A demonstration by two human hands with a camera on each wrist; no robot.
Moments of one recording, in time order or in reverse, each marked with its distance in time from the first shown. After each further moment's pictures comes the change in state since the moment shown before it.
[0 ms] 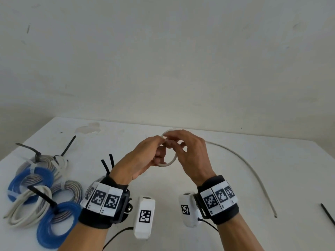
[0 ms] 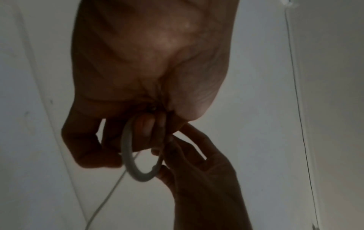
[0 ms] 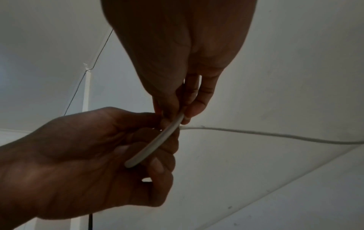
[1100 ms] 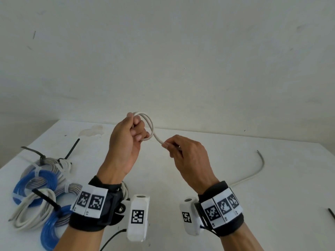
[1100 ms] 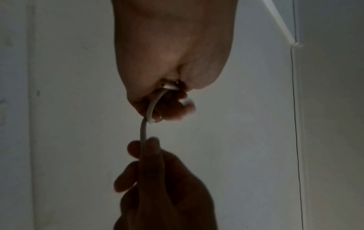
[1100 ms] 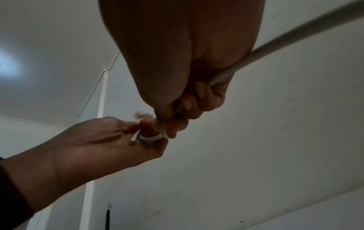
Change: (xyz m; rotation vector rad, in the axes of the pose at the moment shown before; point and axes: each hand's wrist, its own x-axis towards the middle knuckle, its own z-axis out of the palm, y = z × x) left_hand -0.004 0.019 -0.029 -0.574 0.250 0.418; right_hand -0.001 -0.018 0.003 -0.177 -0.081 0.043
